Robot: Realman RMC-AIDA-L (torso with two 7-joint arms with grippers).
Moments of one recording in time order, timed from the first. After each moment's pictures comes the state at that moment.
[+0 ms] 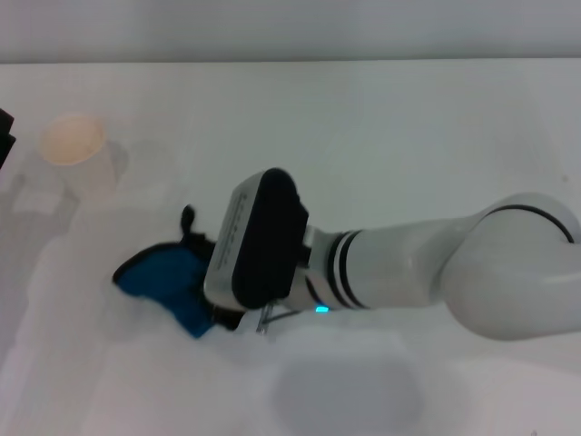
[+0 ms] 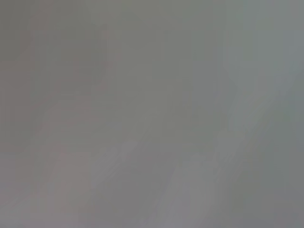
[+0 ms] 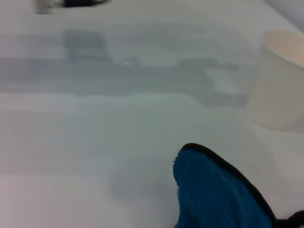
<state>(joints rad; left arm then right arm) -0.37 -2.08 0.90 -0.05 0.58 1.43 -0.72 0.82 2.03 -2.62 -0.93 -1.91 -0.20 2.52</state>
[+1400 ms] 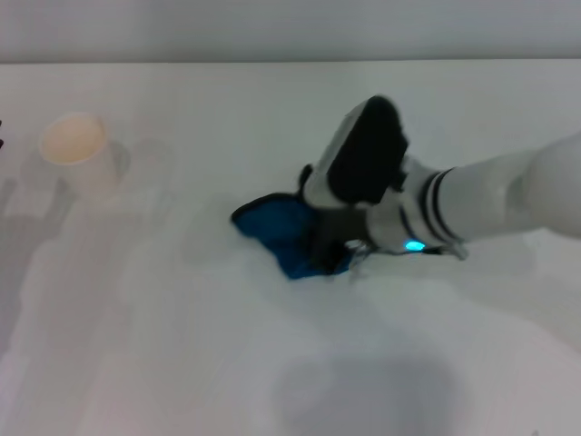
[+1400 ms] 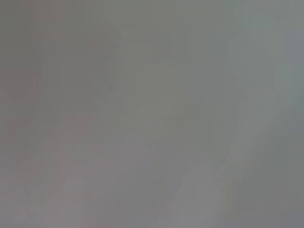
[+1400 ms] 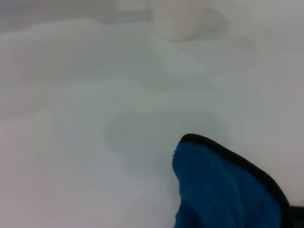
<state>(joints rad) -0.35 -2.08 0.90 -0.04 0.57 1.44 -0.74 0.65 2.02 -2.14 -0.93 -2.18 -0.60 2.51</state>
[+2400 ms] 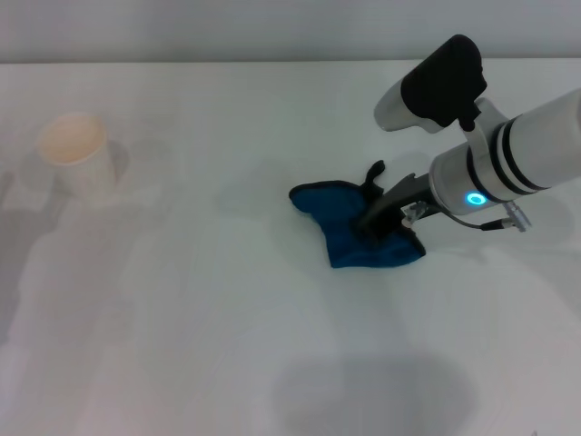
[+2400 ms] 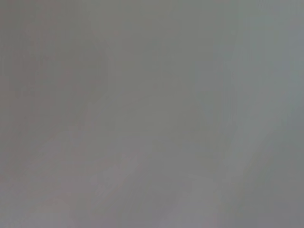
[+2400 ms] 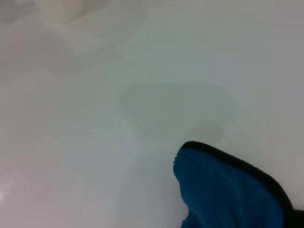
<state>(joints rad) -0.35 -2.08 0.89 -0.01 0.57 1.44 -0.77 0.65 2.03 -1.70 -0.94 -2.27 -0.96 2.53</state>
